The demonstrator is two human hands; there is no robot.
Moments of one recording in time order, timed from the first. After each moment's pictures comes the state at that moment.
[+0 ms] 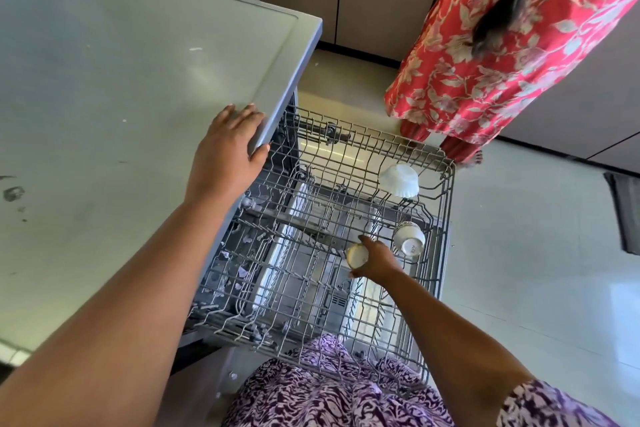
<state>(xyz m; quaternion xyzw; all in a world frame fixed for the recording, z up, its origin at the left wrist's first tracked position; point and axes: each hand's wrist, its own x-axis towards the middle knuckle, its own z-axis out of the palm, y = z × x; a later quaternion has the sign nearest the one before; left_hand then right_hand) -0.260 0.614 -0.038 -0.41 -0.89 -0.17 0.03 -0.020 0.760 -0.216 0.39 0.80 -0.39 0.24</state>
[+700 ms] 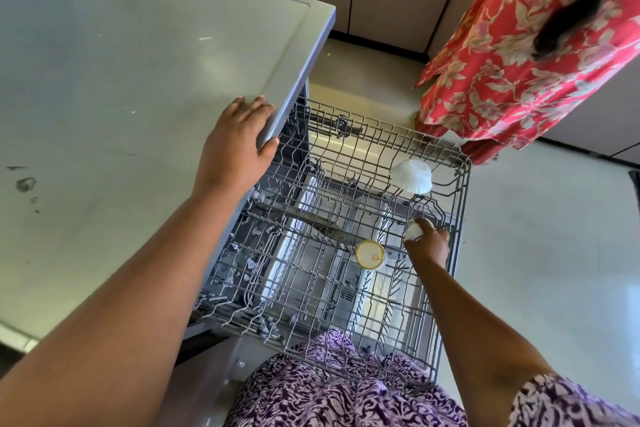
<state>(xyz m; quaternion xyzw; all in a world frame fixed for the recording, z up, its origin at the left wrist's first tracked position) -0.260 0.614 -0.039 -0.40 -0.90 -0.17 0.02 0.001 0.801 -0.215 0.62 0.71 -0.34 0.03</state>
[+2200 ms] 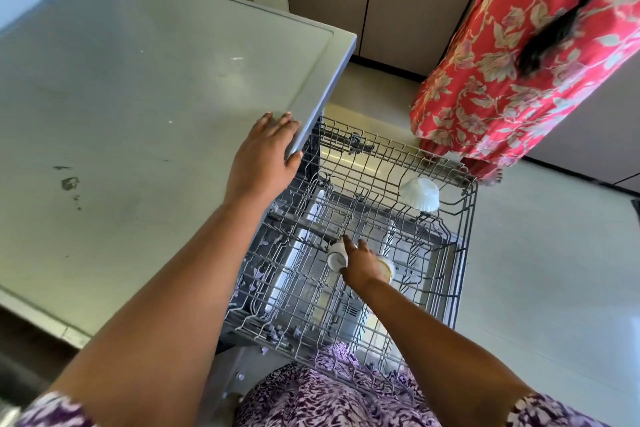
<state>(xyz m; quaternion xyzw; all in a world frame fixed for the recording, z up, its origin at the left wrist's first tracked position) -0.257 0.615 -0.036 -0.41 -0.90 -0.17 0.01 -0.067 0.703 -0.202 0.34 0.86 -0.28 0.24</state>
